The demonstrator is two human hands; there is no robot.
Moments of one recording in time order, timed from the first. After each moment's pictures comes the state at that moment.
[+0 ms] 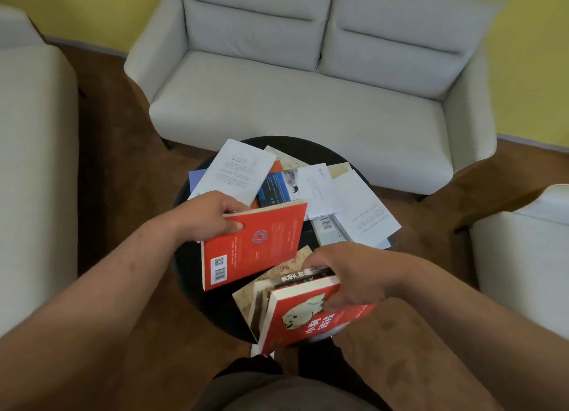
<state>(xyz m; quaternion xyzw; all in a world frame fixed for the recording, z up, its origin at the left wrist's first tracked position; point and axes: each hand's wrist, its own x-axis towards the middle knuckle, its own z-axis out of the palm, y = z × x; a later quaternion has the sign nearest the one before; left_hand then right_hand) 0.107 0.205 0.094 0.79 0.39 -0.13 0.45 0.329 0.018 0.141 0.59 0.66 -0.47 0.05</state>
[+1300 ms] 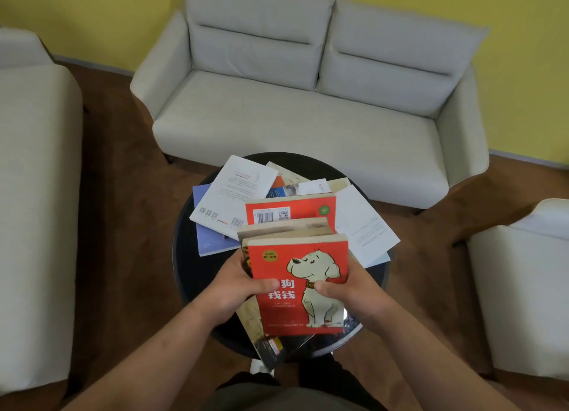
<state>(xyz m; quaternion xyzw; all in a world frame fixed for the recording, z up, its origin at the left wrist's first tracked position) 0.104 0.106 0.039 0.49 0.40 0.13 0.76 0.314 -0.014 0.071 0.67 0.26 -0.58 -0.39</state>
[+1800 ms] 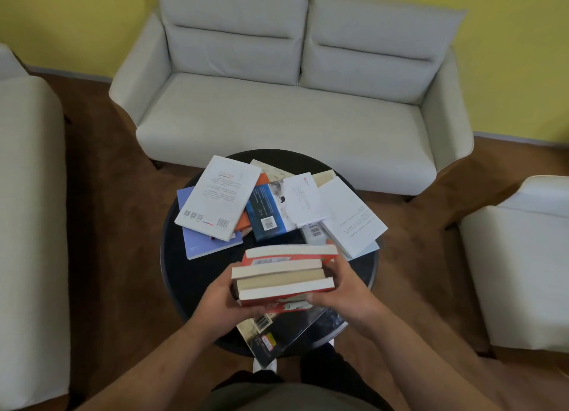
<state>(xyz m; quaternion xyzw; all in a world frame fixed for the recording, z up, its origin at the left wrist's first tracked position) 0.088 0.079 0.017 0.67 0.41 0.11 0.61 0.318 -0.042 0.053 0.67 0.26 -0.57 -0.40</state>
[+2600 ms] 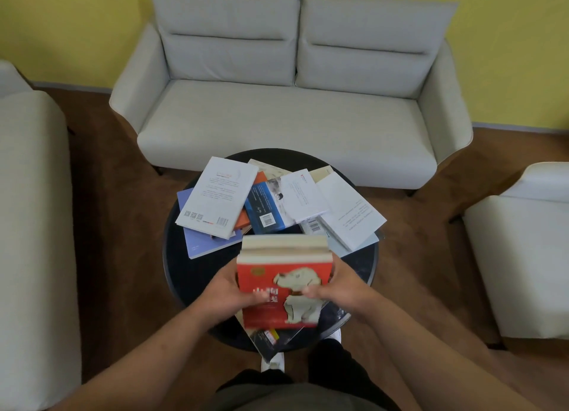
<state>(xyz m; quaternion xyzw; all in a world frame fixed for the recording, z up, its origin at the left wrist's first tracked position) 0.096 0.085 0.022 0.60 0.41 0.07 0.68 0.320 -0.045 0.026 0.64 0.26 -0.59 -0.42</state>
